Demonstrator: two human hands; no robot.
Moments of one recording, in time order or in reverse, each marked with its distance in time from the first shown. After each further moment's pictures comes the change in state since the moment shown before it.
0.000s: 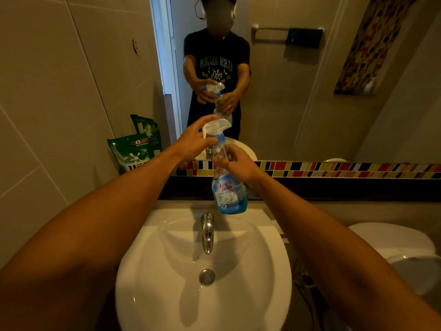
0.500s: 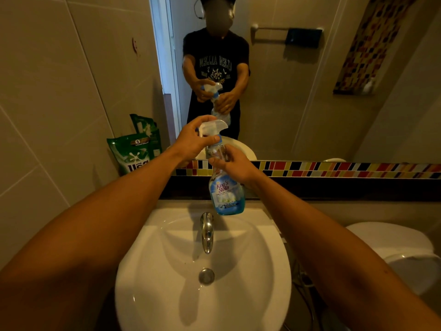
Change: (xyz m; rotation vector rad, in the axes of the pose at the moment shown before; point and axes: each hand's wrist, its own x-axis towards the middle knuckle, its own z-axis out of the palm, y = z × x) left_hand -0.001 -0.005 0.000 -0.041 0.101 0.009; right_hand 0.003 0.001 0.007 -0.039 -0.005 0.015
